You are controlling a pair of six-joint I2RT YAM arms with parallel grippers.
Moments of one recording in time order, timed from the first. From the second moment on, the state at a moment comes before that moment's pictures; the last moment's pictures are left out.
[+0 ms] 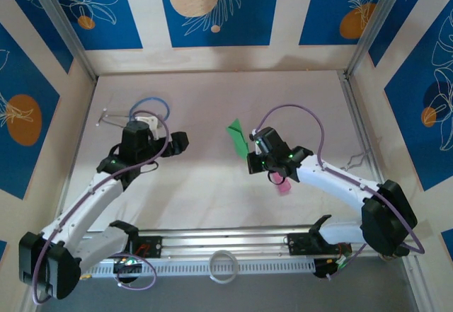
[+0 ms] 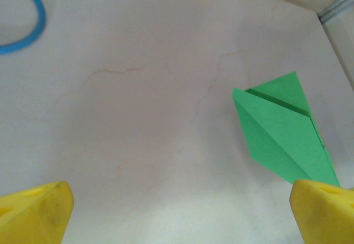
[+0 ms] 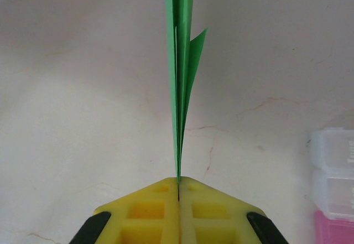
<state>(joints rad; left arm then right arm) -0.36 0.98 0.73 -0.33 0.13 -0.48 0.69 1.27 0.81 -0.47 0.01 0.43</state>
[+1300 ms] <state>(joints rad) -0.34 0.83 0.68 -0.43 -0.09 -0.61 0.91 1.56 1.06 -0.72 0.54 0.20</state>
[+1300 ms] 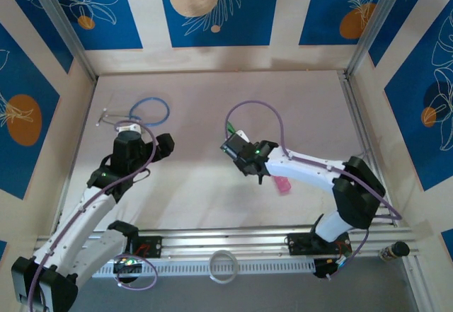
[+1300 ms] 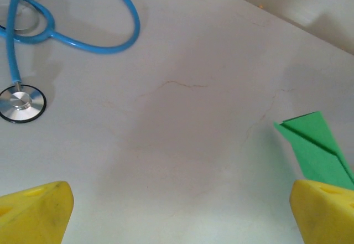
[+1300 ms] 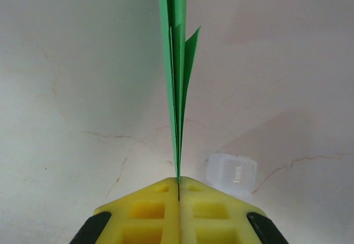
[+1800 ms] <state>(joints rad) -0.33 0.83 0.67 -0.47 -0.12 -0.63 1.03 1.79 1.18 -0.77 0.52 0.22</state>
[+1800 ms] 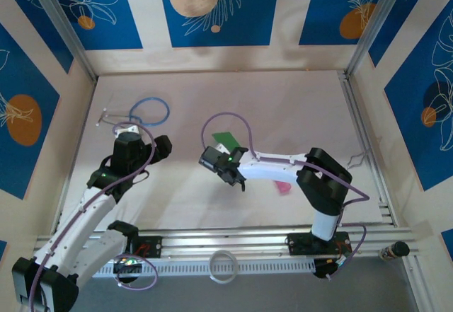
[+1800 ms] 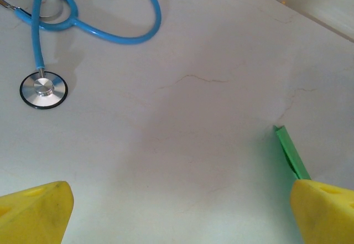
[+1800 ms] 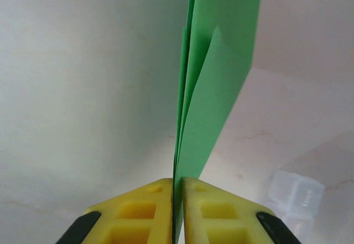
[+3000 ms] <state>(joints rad) -0.31 0.93 0.66 -0.41 0.08 -0.65 0.63 1.79 1.06 -0.41 -0.45 0.49</state>
